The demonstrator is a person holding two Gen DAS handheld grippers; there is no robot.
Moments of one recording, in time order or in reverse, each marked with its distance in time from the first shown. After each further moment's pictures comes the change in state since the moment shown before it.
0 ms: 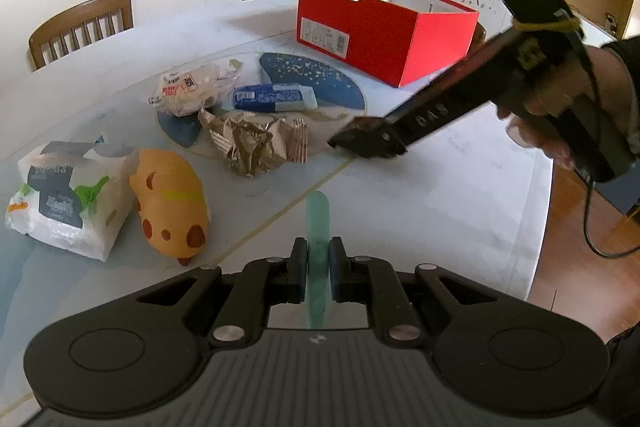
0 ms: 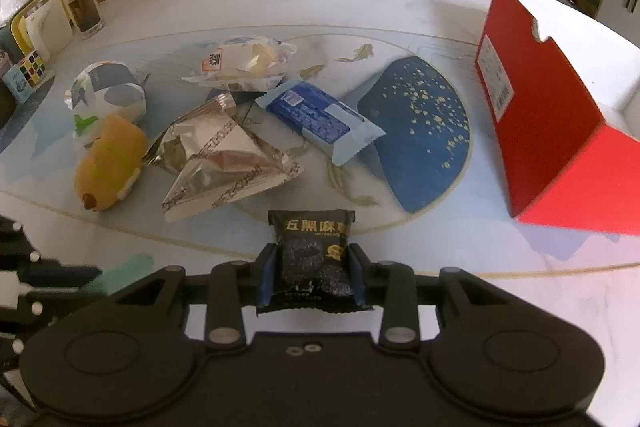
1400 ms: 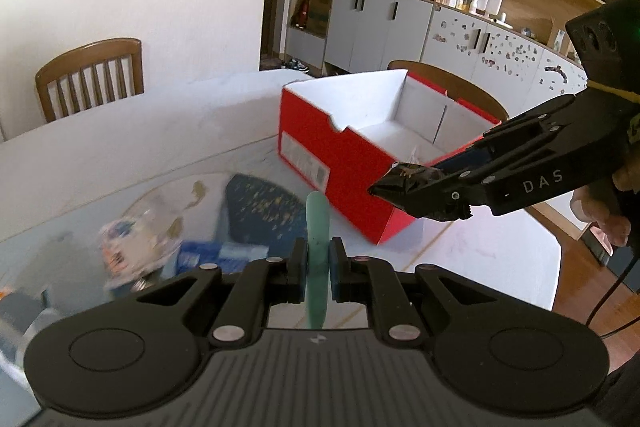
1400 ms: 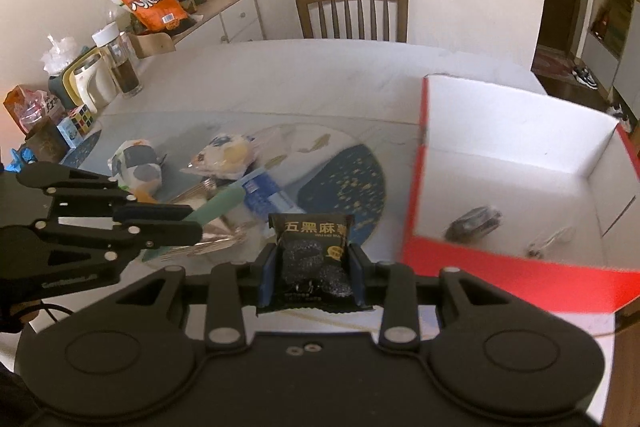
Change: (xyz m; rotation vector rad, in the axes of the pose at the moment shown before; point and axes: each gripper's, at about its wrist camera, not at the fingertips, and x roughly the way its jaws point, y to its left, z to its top) left arm 0.045 -0.061 0.145 -0.102 -0.138 0.064; right arm -0.097 -0.118 0.040 -0.068 -0.135 0.143
